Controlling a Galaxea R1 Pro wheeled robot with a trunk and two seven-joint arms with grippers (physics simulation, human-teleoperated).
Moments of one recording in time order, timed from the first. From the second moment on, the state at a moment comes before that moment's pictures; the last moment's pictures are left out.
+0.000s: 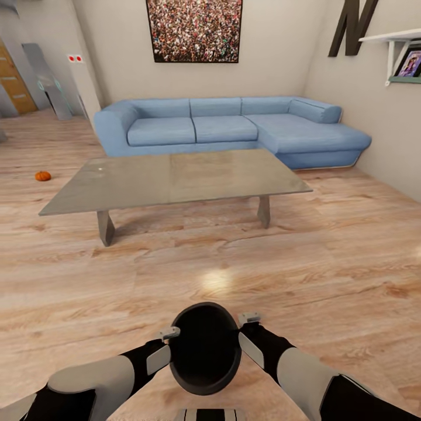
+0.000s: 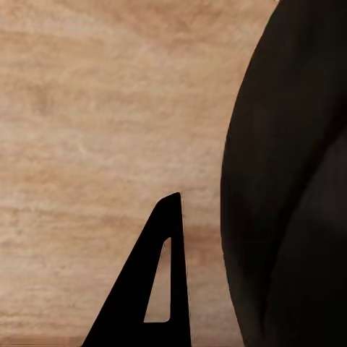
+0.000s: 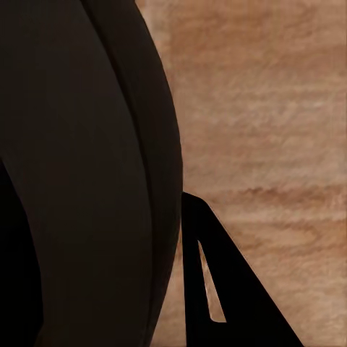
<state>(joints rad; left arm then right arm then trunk) -0.82 -0.09 -1.76 -0.17 2.03 0.13 0.40 -0.81 0.14 0.83 -0.28 -0.79 0.38 -0.29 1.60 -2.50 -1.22</state>
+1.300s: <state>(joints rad) -0.82 -0.10 -1.76 -0.18 2.03 0.13 0.40 -0.81 0.14 0.84 -0.27 -0.80 0.38 -0.29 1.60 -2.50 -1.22</state>
